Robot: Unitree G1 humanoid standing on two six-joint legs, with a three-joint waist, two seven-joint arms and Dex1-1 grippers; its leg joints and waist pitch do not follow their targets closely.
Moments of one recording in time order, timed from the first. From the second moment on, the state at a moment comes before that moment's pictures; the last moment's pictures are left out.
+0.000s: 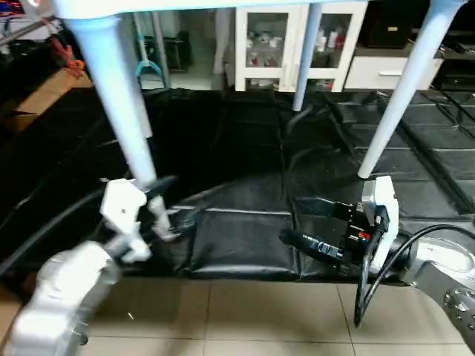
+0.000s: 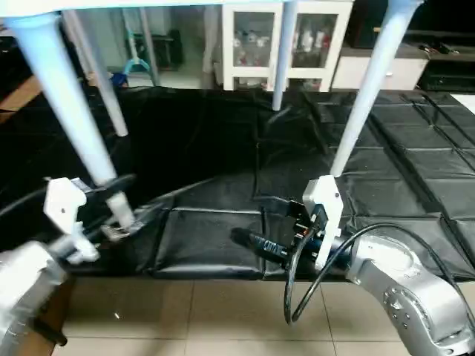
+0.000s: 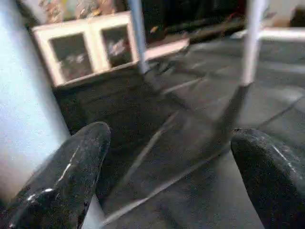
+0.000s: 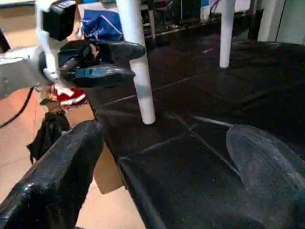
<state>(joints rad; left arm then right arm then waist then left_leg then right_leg) 0.00 0.48 0.06 -0.23 -0.32 0.20 -0.60 -0.07 -0.63 0.05 -0.37 0.74 0.52 0.78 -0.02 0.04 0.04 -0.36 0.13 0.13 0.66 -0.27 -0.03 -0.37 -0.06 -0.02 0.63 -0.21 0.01</state>
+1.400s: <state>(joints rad) -0.06 0.21 0.09 -0.17 -0.28 0.08 -0.07 -0.10 -0.38 -0.04 -0.30 0.50 0.45 0.34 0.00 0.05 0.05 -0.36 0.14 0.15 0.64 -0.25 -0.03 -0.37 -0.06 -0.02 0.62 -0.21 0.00</state>
